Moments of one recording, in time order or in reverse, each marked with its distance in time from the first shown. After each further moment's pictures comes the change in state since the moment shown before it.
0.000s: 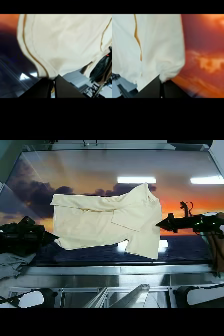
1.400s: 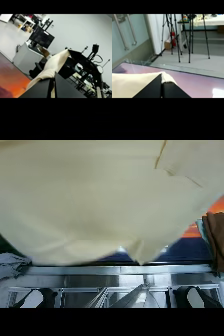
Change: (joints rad) left arm 0.156 0.348 0.813 -1.022 -0.426 -0.036; right arm -0.253 0.886 0.607 0.220 -0.053 -0.019
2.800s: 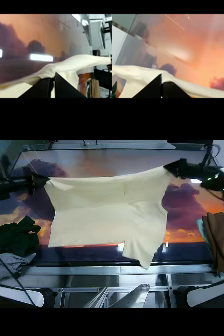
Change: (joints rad) left arm -0.335 -0.715 0.020 0.705 0.502 0.017; right arm 0.363 -0.961 0.043 0.082 -0.107 -0.102
